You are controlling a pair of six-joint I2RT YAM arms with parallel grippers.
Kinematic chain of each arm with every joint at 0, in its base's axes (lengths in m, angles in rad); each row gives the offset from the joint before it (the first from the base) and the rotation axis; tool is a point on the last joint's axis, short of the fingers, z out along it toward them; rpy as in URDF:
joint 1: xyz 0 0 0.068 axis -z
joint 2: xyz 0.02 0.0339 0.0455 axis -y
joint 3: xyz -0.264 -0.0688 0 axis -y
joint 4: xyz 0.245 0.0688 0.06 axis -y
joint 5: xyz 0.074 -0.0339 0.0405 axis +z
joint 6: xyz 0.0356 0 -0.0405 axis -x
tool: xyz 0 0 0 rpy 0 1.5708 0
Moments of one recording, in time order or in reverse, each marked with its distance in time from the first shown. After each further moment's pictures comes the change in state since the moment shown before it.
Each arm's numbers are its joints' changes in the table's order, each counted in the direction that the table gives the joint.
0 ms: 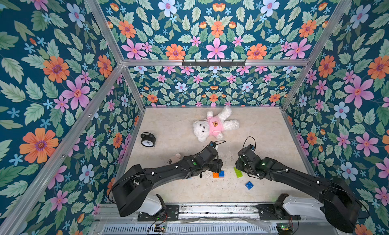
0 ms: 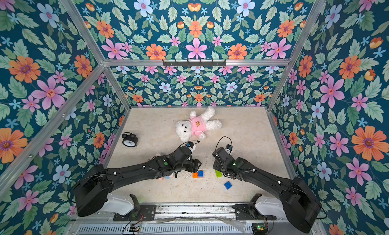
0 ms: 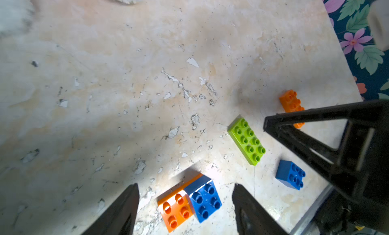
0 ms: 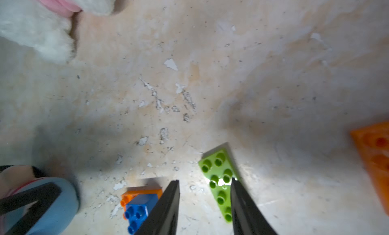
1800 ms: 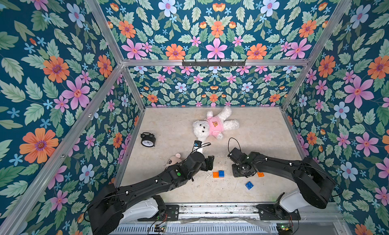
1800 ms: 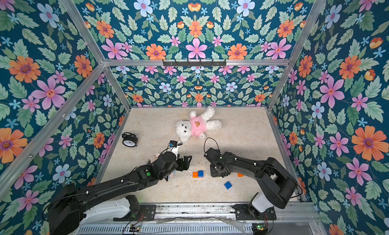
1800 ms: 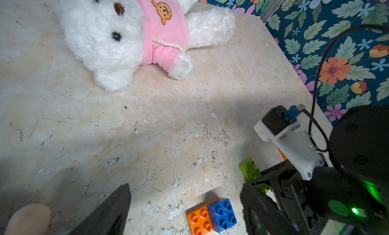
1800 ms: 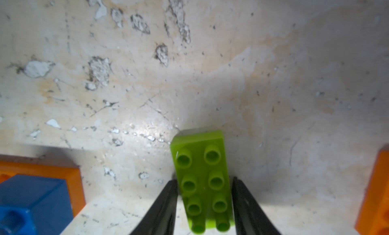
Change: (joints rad) left arm 0.000 0.291 -0.187 0.126 0.243 0.027; right arm -0.036 -0.347 0.140 -0.159 0.062 0.325
